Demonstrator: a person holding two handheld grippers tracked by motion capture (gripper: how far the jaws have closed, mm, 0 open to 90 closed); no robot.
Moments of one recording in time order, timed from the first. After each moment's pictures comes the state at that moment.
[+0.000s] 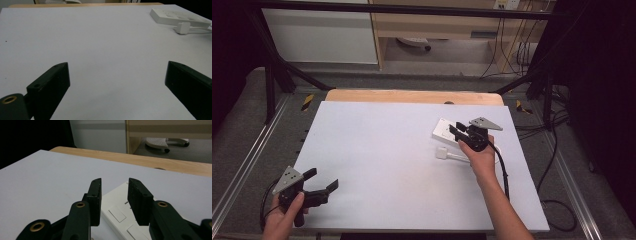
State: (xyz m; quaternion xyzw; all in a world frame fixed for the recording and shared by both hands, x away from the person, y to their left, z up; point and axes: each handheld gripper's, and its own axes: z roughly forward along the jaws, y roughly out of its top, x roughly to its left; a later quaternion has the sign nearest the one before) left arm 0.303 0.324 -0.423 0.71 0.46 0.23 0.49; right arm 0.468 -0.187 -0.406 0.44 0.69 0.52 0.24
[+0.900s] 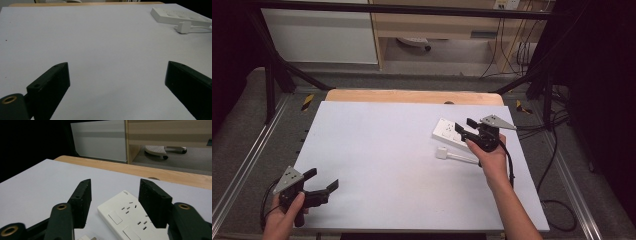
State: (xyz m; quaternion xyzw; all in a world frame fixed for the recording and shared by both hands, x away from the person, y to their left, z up) left arm 0.304 0.323 -0.424 0.71 0.46 0.23 0.48; right arm 0.448 -0.205 -0.374 0.44 0.67 0.54 0.25
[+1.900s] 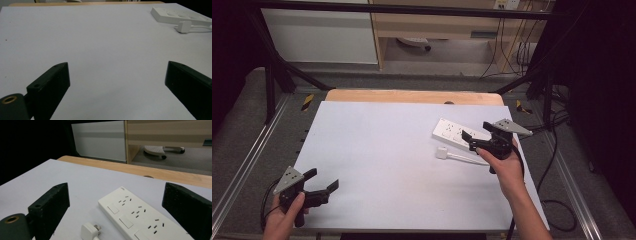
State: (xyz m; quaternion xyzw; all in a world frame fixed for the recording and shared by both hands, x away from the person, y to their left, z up) left arm 0.303 0.323 -0.424 0.71 0.46 0.23 0.48; right arm 0.417 -0.228 -0.355 0.44 0.68 0.54 0.24
